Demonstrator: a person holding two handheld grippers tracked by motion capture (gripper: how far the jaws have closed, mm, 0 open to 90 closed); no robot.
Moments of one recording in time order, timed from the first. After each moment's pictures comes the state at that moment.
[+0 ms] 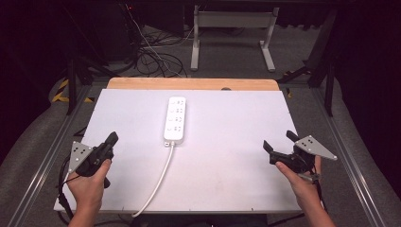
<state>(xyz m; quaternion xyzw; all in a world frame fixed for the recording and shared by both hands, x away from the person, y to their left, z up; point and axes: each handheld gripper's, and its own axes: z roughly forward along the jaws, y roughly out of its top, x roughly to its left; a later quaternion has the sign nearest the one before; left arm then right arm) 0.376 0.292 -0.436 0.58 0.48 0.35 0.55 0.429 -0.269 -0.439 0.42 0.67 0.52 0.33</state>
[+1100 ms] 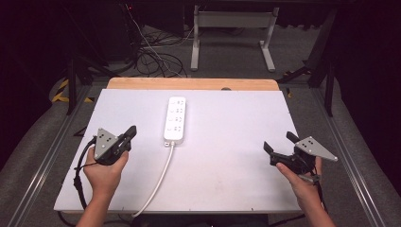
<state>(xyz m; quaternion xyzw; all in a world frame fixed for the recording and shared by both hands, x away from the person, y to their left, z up) 0.407 0.248 -0.415 0.67 0.42 0.35 0.50 0.426 -0.270 -0.440 0.42 0.67 0.52 0.32</state>
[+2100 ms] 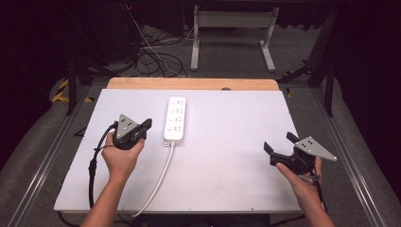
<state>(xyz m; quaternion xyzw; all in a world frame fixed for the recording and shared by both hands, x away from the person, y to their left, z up) 0.452 0.222 -0.419 0.71 0.42 0.31 0.47 0.427 -0.270 -0.442 0.42 0.67 0.51 0.32</state>
